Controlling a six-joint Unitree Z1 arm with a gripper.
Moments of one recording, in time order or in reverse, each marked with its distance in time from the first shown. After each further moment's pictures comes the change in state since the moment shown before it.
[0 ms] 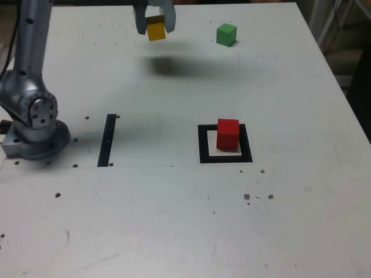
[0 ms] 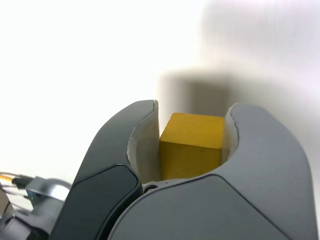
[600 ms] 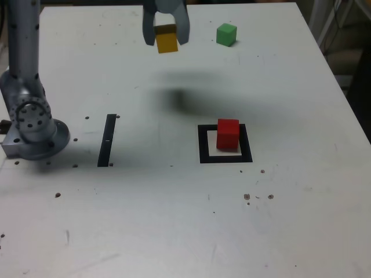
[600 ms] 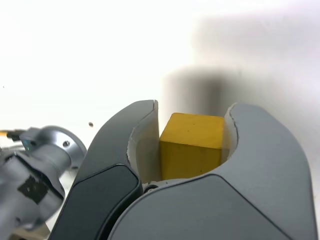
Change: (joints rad) arm -0.343 -0.152 0.079 0.102 -0.052 -0.216
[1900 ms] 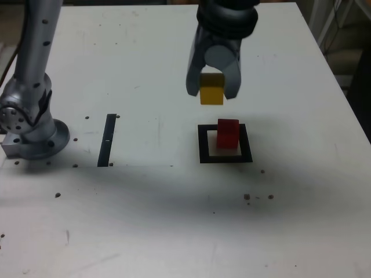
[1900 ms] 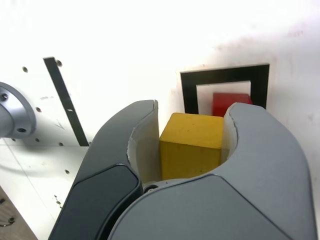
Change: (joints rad) arm -0.530 0.174 -0.167 0.052 0.004 -0.369
